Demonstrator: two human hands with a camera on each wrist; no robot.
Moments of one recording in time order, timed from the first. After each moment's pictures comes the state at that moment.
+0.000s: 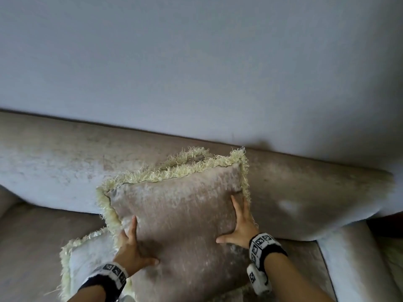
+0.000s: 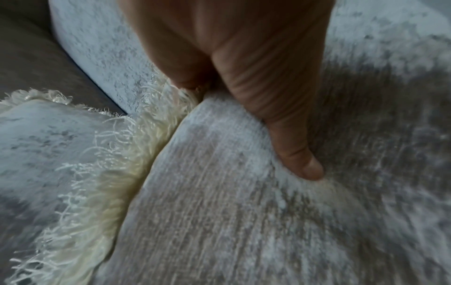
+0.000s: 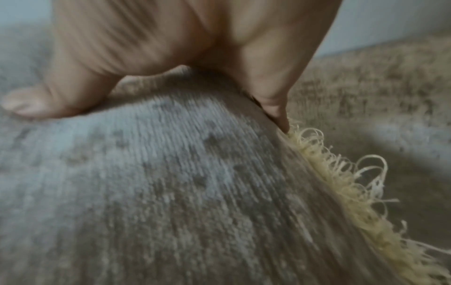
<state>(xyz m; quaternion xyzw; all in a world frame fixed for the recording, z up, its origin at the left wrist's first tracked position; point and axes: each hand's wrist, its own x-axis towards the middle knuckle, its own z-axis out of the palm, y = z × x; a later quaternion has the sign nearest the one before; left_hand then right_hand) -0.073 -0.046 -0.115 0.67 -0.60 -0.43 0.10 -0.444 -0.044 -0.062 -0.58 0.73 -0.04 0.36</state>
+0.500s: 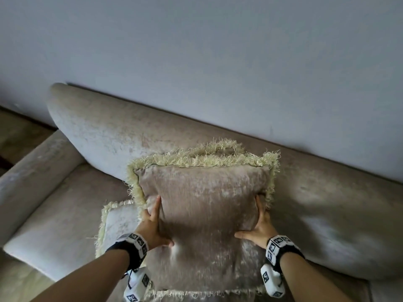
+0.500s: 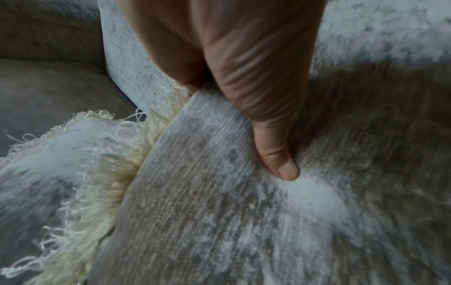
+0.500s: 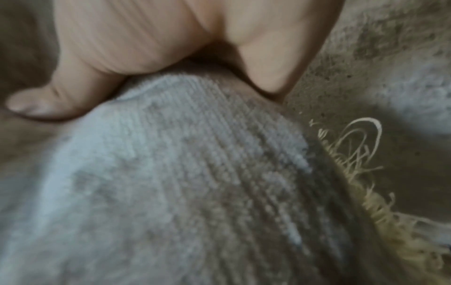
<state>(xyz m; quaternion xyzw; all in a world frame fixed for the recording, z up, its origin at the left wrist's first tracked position) -0.108 -0.029 -0.108 0.73 -0.58 -0.35 -0.01 -0.478 -0.070 -0.119 -0.60 0.67 -0.11 0.42</state>
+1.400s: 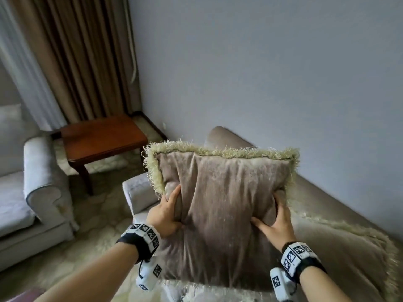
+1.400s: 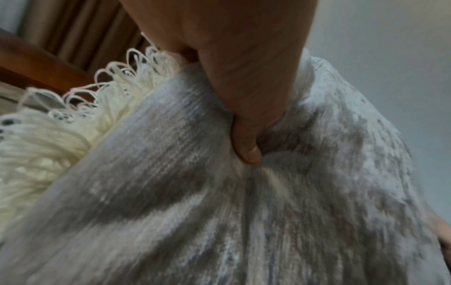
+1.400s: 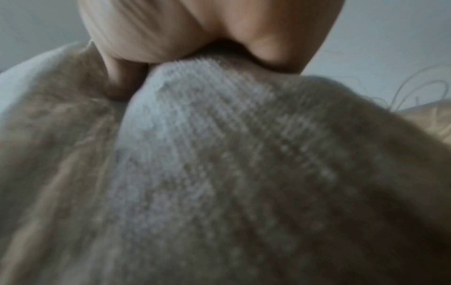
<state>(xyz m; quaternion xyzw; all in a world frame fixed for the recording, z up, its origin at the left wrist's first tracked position) 0.276 0.205 0.049 0.83 -0.50 -0.13 0.19 -0.028 0.013 0.053 -0.76 0.49 -0.26 0.33</state>
